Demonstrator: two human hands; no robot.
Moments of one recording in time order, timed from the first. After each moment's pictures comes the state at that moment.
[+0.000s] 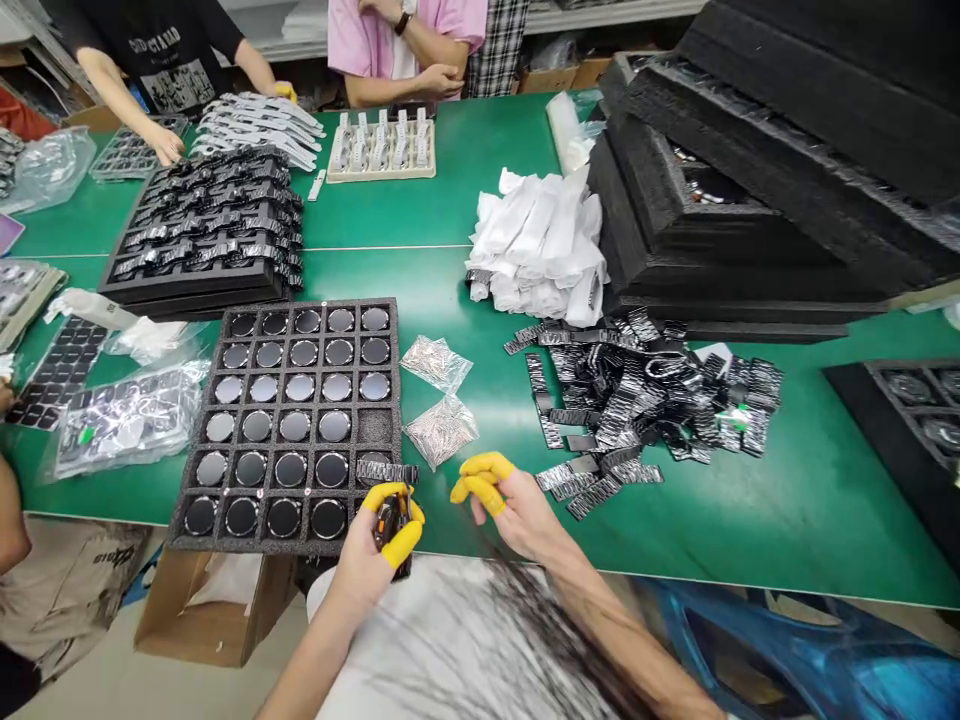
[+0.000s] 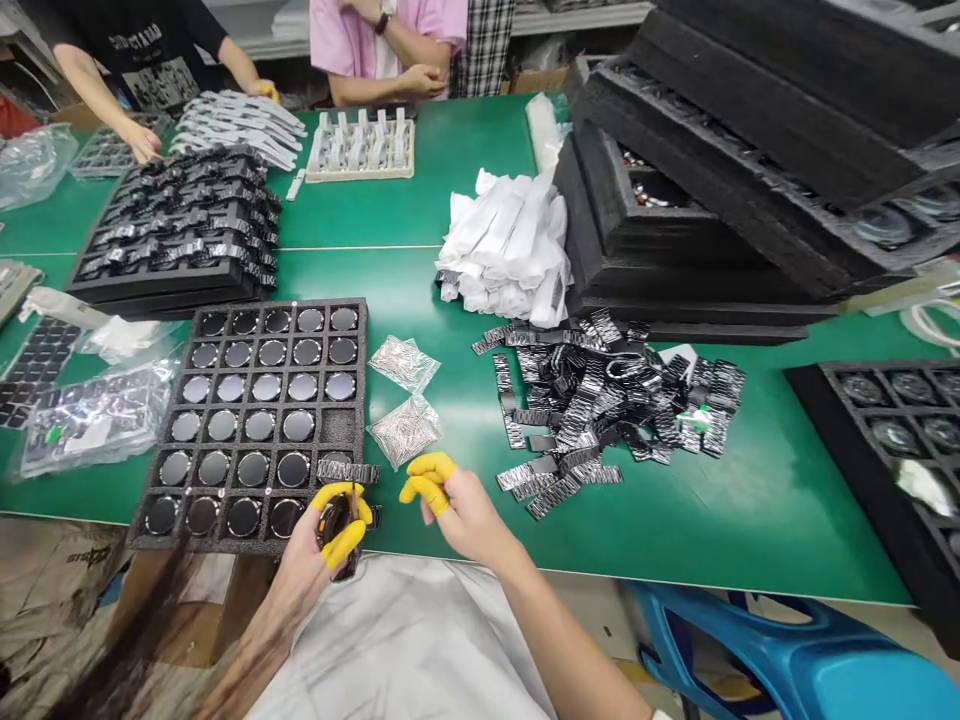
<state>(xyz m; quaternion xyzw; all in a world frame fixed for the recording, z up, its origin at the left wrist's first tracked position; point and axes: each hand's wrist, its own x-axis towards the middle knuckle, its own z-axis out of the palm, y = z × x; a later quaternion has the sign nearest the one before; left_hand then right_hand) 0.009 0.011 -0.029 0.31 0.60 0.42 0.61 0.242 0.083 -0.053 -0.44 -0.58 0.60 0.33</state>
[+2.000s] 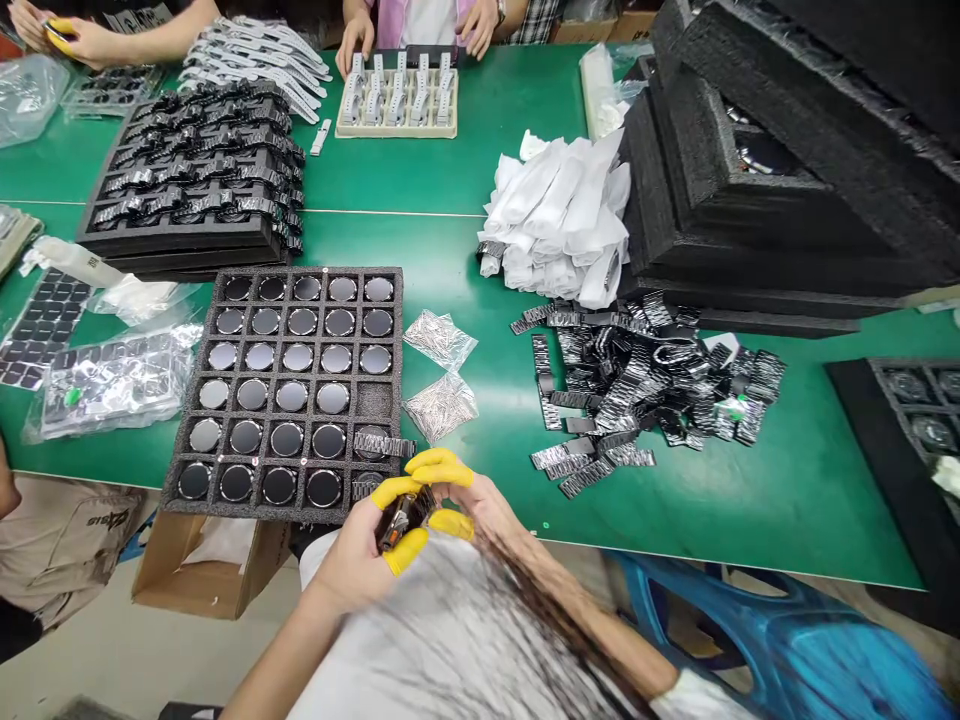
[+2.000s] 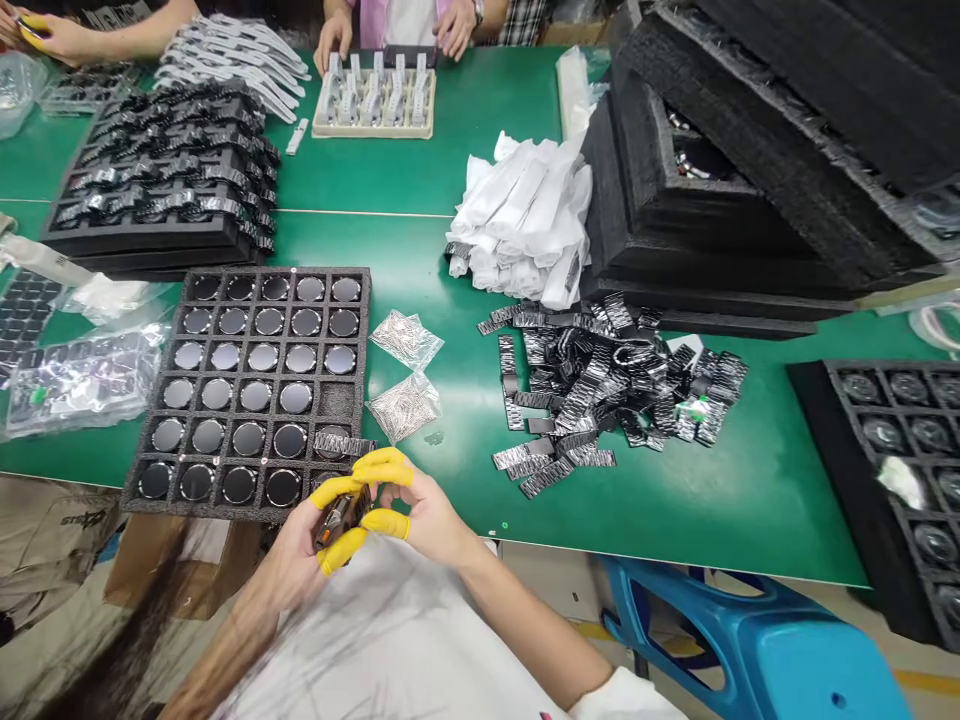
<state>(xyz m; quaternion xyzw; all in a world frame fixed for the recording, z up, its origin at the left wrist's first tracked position) 0.006 0.014 0.021 0.46 0.53 0.35 0.62 0.196 0.059 -0.048 -0.27 -0.46 0.75 0.39</state>
